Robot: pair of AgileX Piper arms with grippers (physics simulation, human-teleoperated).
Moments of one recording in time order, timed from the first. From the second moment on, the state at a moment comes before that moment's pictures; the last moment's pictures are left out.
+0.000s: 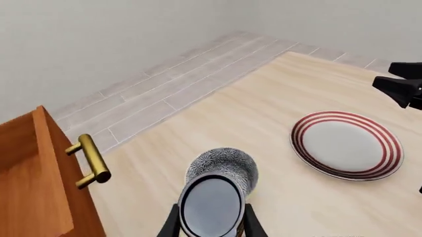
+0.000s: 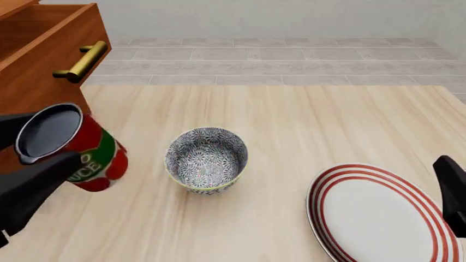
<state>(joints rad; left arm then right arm) -0.64 0.31 -0.47 0.39 0.17 0.02 0.01 -0.09 0.13 0.02</state>
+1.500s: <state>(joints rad) -0.31 0.38 -1.18 1.07 0.27 0.01 0.01 -0.07 0.11 0.04</state>
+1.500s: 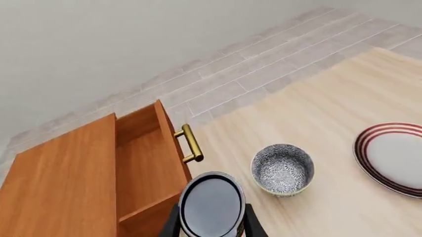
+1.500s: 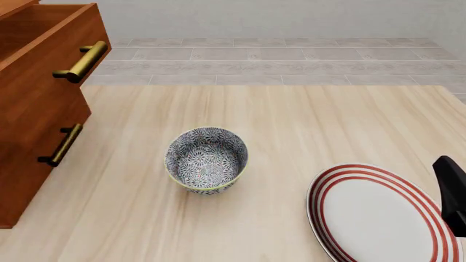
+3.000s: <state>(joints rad) 0.13 0.88 -1.27 0.80 0.24 0.01 0.01 -0.07 0.11 0.04</state>
